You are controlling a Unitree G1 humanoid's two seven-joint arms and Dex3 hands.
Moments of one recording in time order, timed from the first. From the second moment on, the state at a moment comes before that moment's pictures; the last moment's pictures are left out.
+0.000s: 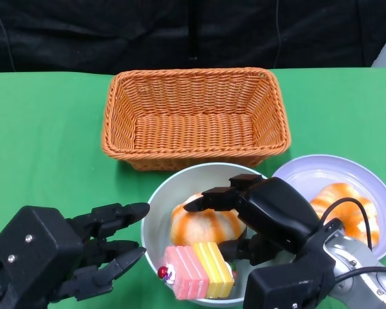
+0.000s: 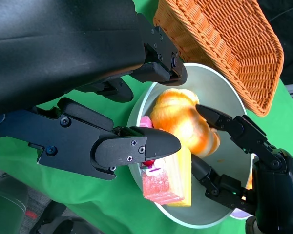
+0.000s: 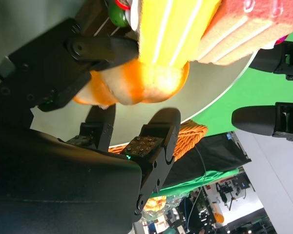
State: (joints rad) left arm 0.18 0.35 -0.05 -0.56 -0.07 0.57 -0.36; right arm -0.31 -0.19 0.45 0.27 -0.73 -0.39 -0.07
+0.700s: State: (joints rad) left arm 0.18 0.35 -0.05 -0.56 -0.07 0.58 -0.36; right arm -0.22 -0.28 0.36 -0.16 -0.72 -0.16 0.11
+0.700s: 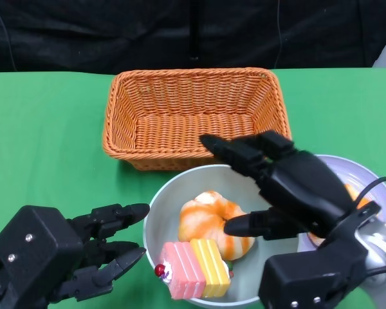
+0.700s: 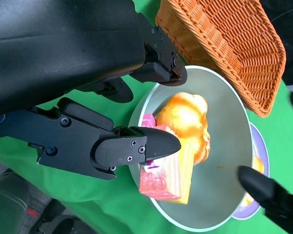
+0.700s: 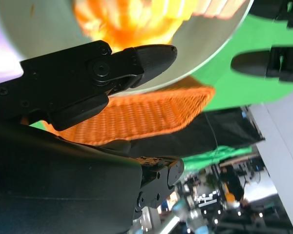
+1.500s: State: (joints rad) left arm 0.18 0.35 -0.05 -0.57 -0.08 0.59 -0.36; right arm -0.19 -0.34 0.36 -0.18 -0.73 -0.18 0.23
